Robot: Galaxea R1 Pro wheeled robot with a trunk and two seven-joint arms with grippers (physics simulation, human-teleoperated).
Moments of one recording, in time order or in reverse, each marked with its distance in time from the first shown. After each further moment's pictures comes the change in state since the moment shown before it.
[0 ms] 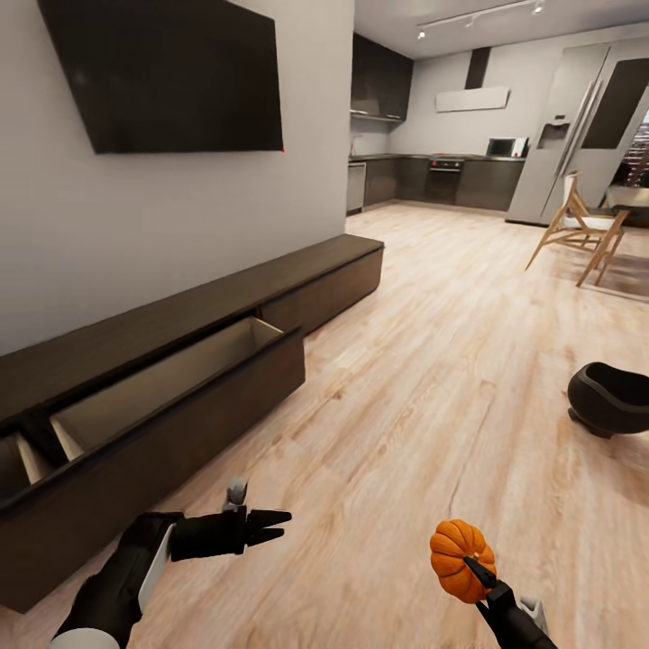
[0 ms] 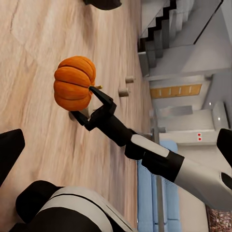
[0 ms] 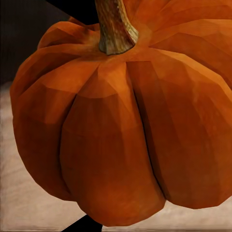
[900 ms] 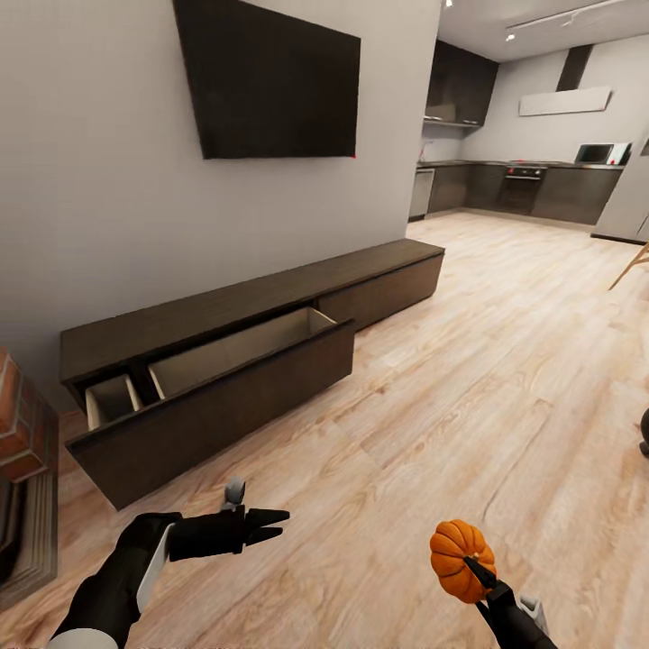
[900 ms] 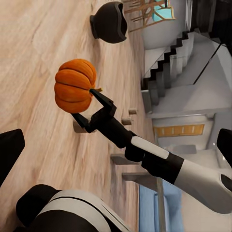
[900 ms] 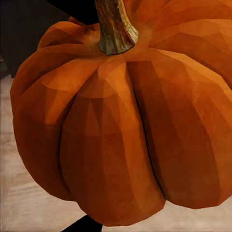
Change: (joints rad) left arm 0.000 0.003 0.009 0.003 0.003 -0.005 -0.002; right arm 0.000 0.000 0.001 0.000 0.000 0.000 0.000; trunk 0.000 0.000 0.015
